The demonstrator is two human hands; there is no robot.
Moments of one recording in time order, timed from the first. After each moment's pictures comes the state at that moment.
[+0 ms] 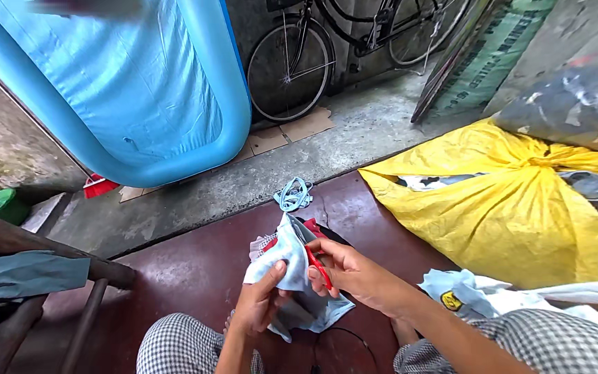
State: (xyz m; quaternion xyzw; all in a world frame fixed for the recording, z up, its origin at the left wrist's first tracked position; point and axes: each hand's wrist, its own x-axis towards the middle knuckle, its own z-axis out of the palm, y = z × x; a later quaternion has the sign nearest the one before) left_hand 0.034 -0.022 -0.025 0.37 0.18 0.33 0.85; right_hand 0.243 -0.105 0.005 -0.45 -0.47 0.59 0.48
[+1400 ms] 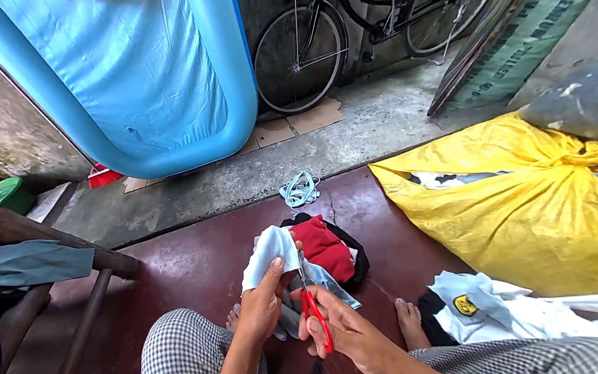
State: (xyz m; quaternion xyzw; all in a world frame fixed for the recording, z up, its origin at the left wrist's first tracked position) left_hand 0.039 -0.025 -0.020 0.41 0.25 0.44 0.76; right_hand 0.181 -0.139 -0.049 -0.33 -0.46 0.63 0.53
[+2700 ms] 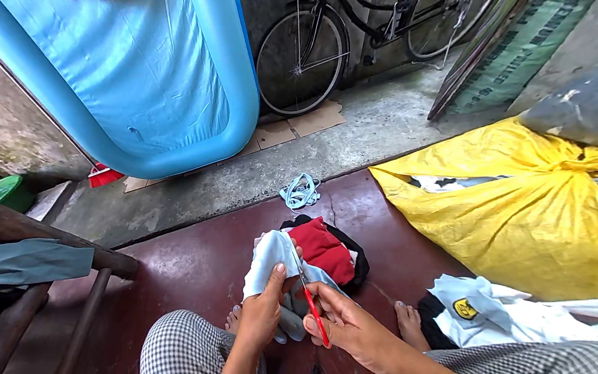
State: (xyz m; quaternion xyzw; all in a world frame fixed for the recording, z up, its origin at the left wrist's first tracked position) left_hand 0.032 -0.031 -0.025 0.44 0.28 0.44 0.73; right_hand 0.190 -0.133 -0.045 -0.42 -0.47 0.60 0.49
